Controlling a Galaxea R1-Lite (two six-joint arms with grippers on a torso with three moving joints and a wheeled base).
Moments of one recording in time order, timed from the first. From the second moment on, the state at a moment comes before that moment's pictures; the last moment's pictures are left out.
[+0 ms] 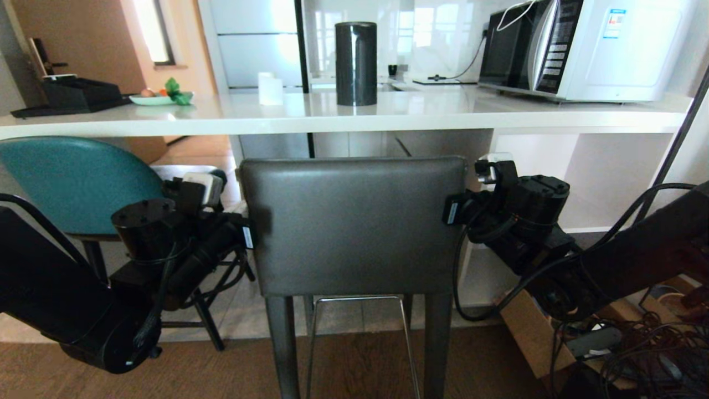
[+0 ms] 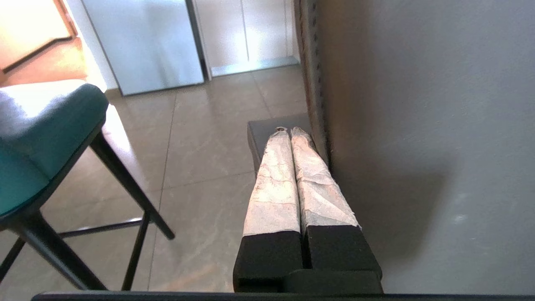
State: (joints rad) left arm -0.35 1.96 -0.59 -1.33 0.03 0.06; right arm 0.46 2.10 -0.94 -1.18 -0.11 -0.01
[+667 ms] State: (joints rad) left arm -0.46 1.81 -0.35 -1.30 0.03 0.06; right arm 0.44 2.10 -0.85 -1.21 -0.08 -0.07
